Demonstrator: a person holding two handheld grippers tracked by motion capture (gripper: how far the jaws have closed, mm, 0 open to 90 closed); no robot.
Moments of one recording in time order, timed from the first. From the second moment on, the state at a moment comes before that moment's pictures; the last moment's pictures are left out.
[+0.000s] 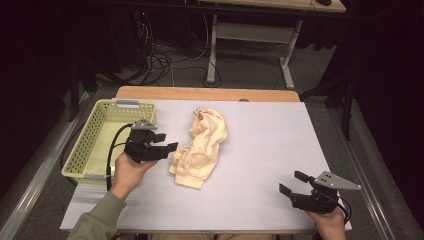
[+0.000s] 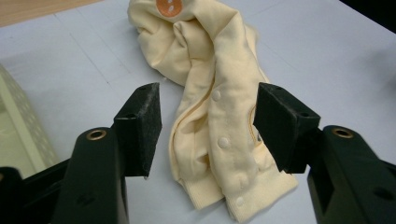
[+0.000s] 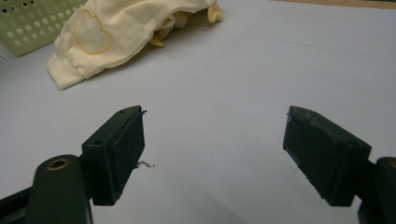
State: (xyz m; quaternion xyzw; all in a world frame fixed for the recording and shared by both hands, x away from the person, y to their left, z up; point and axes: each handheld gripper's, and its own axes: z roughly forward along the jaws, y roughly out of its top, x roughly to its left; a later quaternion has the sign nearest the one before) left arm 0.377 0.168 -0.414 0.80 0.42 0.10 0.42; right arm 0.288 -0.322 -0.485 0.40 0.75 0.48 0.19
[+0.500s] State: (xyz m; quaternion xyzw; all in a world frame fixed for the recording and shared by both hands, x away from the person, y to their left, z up) left arm 0.367 0.174 -0.413 0.80 0.42 0.11 0.42; right arm 0.288 -0.321 -0.486 0.40 0.76 0.48 0.19
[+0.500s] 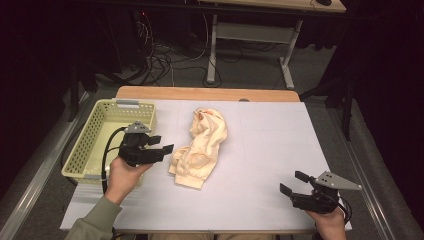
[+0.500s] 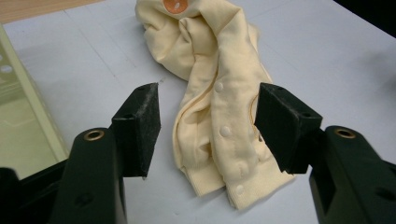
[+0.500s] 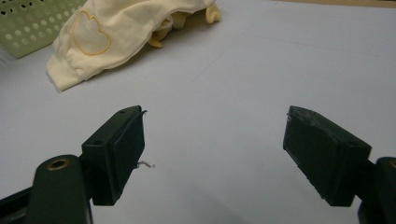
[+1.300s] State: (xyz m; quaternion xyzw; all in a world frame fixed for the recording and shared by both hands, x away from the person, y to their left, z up) left arm 0.350 0.187 -0.418 0.79 0.43 0.11 0.42; right arm 0.288 -0.325 -0.485 0.41 0.75 0.49 0.19
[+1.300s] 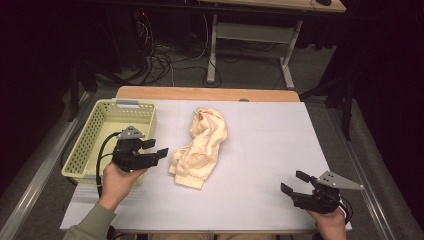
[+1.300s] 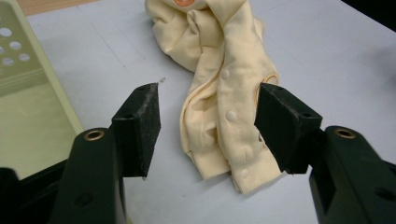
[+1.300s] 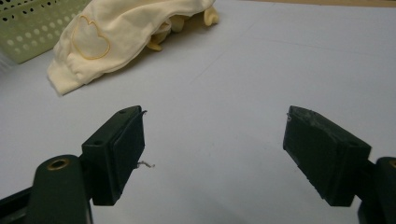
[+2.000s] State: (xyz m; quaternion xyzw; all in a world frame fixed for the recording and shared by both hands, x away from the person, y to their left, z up) left arm 0.339 0.199 -0.418 0.78 0.43 0.12 0.43; right arm 0.289 -0.325 -0.485 0.41 0.75 0.49 0.19
